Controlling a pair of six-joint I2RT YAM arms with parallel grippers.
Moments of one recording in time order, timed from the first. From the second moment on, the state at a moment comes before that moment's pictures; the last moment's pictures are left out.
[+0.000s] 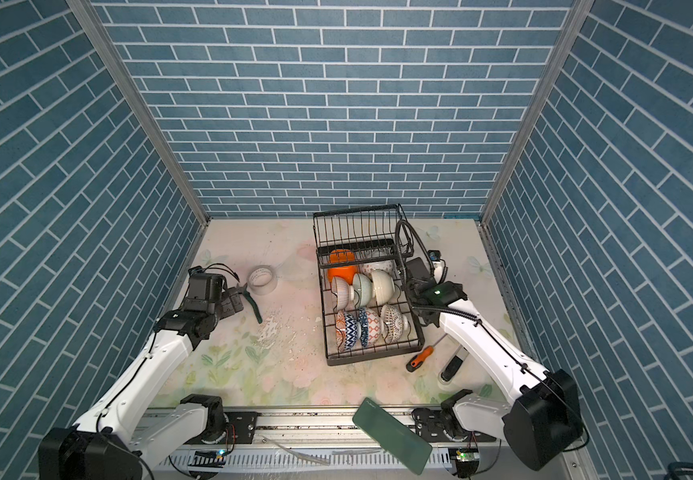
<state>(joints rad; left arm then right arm) -0.11 1.02 0.70 -0.52 -0.40 -0.40 0.49 1.22 0.96 -0.79 0.67 0.45</state>
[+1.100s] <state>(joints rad) -0.07 1.38 0.34 0.67 -0.28 0.01 0.01 1.51 0.40 0.67 0.17 0.02</state>
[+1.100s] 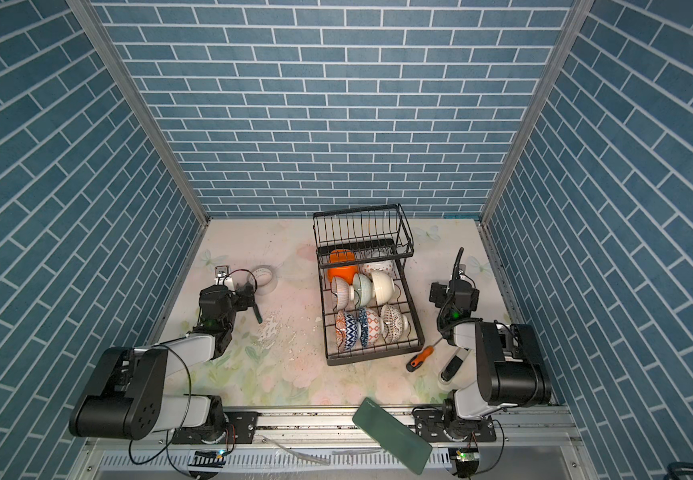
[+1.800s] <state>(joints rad) -0.06 1.53 0.34 0.84 -0.29 0.03 -0.03 1.53 0.37 0.78 0.15 0.02</state>
